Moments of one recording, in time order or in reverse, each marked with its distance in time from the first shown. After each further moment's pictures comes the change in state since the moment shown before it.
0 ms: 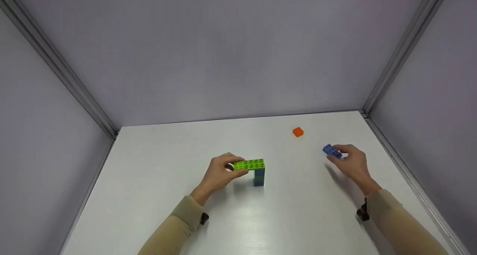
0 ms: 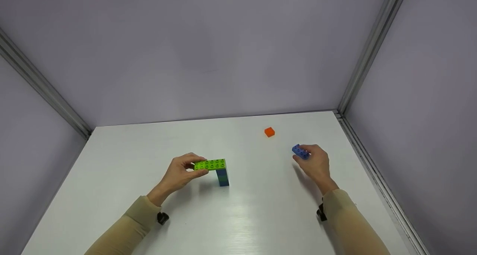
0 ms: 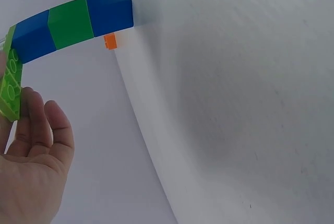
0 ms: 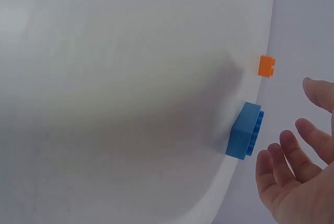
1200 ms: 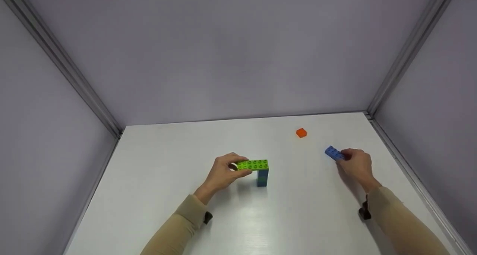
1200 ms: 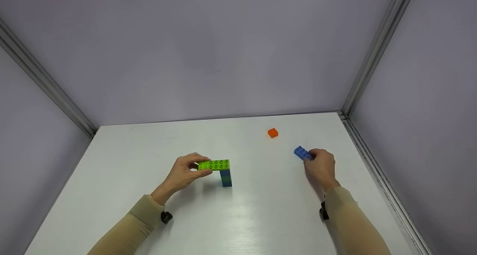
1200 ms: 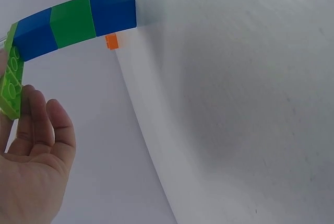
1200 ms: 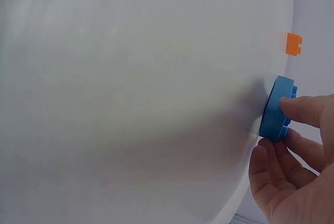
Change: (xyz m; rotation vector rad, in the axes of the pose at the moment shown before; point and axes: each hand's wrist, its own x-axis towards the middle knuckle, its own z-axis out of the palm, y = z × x) left_hand 0.004 0.003 0.006 -0.008 -0.022 -0.021; right_hand 0.009 0.024 0.001 -0.062 -0.069 0.182
